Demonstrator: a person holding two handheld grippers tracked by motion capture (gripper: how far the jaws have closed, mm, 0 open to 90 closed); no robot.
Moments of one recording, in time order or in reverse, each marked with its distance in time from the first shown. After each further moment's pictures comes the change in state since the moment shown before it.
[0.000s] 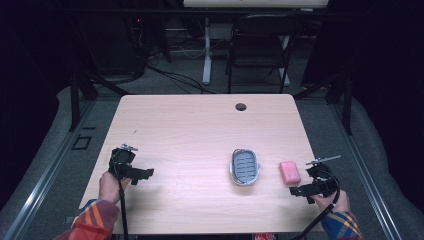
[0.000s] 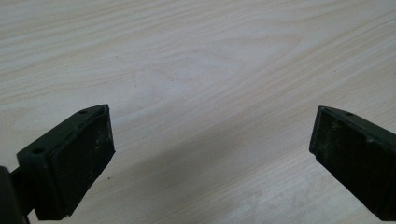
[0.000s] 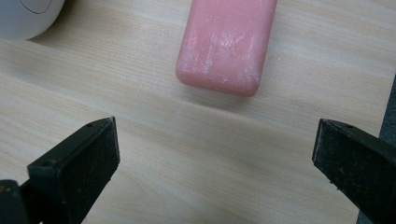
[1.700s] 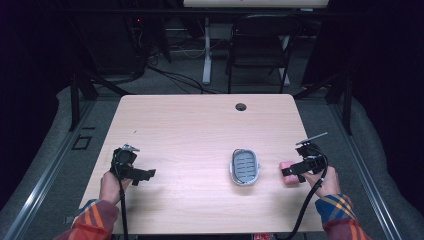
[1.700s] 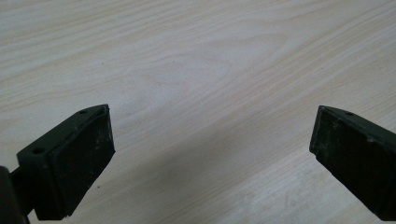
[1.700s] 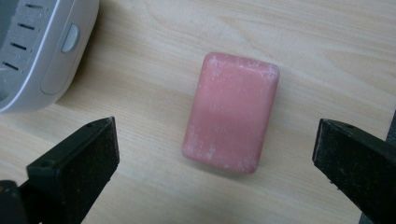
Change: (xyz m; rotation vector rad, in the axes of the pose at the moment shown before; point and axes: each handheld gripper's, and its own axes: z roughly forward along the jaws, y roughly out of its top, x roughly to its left) left arm -0.003 0.001 0.002 -0.001 -0.029 0.039; right arm 0.004 0.065 0.006 0.057 -0.003 -0.010
